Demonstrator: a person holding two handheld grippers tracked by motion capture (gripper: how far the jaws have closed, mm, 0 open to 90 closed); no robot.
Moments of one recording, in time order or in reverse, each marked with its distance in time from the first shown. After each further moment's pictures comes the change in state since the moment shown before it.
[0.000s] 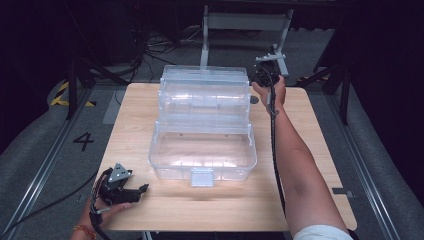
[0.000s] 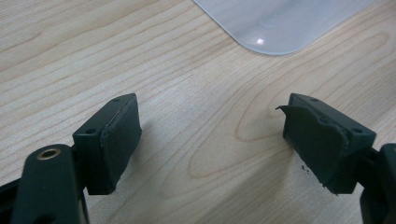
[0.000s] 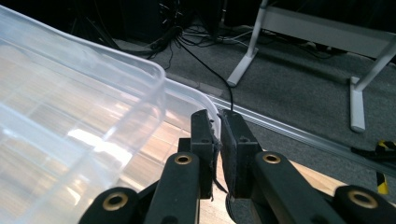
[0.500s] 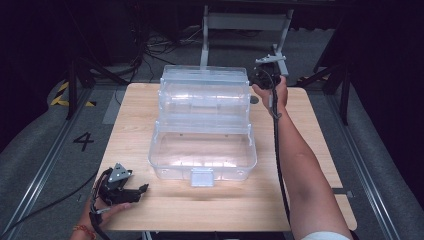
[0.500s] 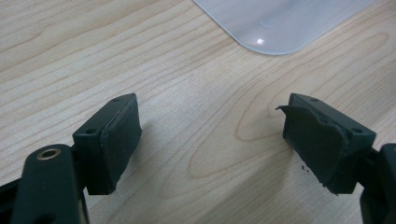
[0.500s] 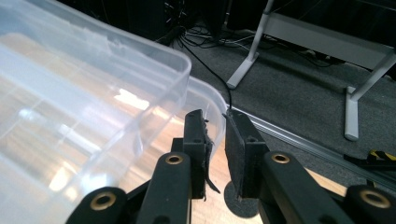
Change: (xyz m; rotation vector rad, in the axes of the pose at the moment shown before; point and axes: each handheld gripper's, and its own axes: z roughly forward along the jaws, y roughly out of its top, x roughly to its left) left arm 0.000 0.000 0.000 0.001 -0.002 0.000; right arm 0.007 -0.004 -0.015 -0.001 -0.002 -0.061
